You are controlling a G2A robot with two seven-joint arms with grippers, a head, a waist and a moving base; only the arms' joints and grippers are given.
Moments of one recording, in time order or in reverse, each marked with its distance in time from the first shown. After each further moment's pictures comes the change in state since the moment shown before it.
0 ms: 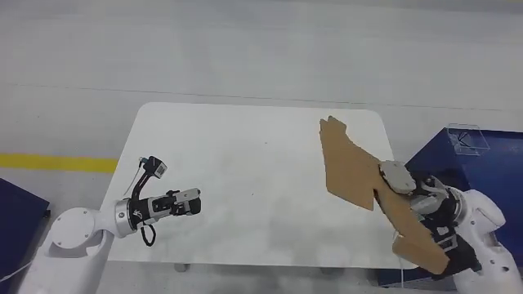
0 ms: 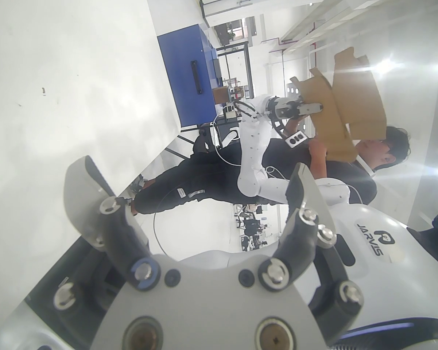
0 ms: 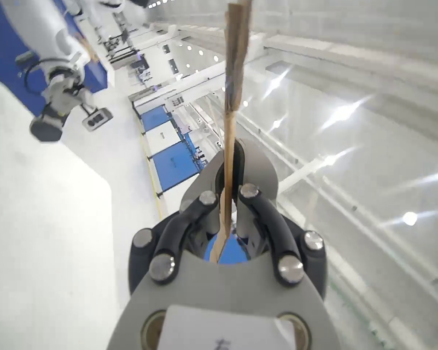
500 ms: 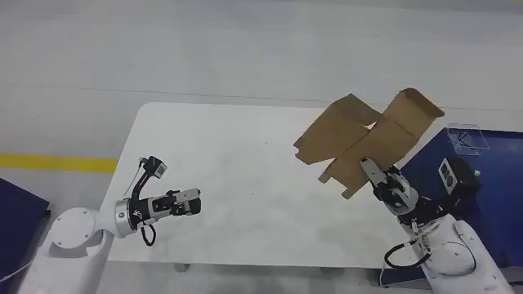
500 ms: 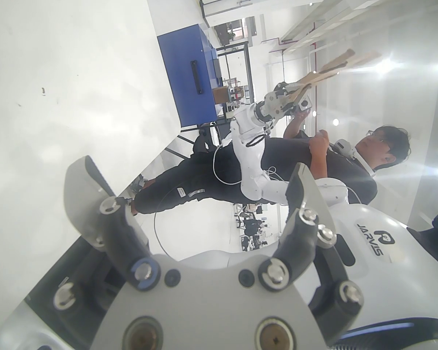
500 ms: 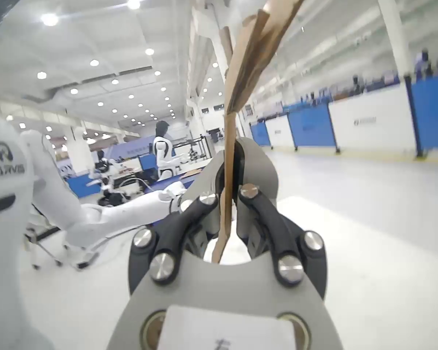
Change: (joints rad) left arm 0.000 0.000 0.000 0.000 0.000 0.000 0.000; right arm -0.140 0.096 -0.141 -0.090 1.717 -0.318 1.367
